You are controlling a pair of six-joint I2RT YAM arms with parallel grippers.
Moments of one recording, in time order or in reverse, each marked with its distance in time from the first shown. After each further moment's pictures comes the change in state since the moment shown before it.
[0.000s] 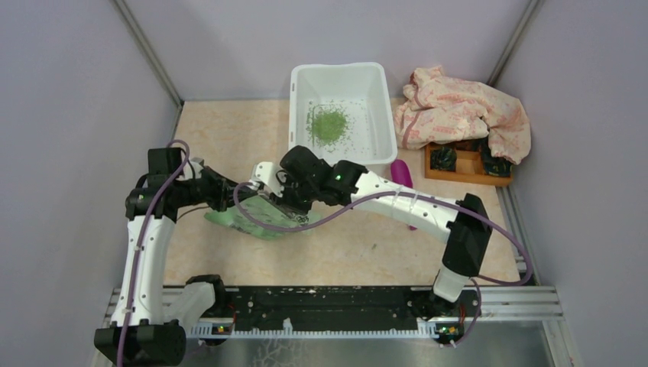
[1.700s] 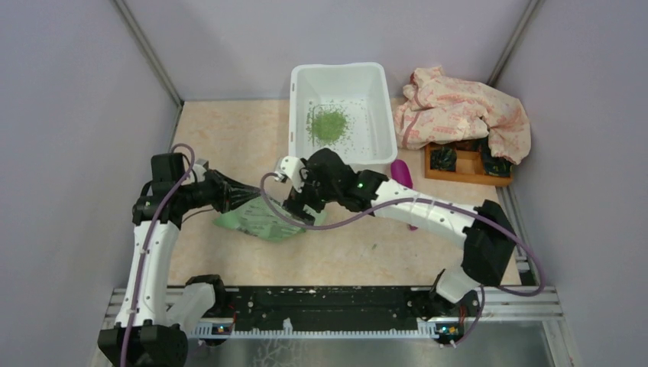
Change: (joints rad) left arm 0.008 -0.031 -0.094 0.126 0.070 -0.013; right arm -0.068 -0.093 -0.229 0.240 -0.027 0.073
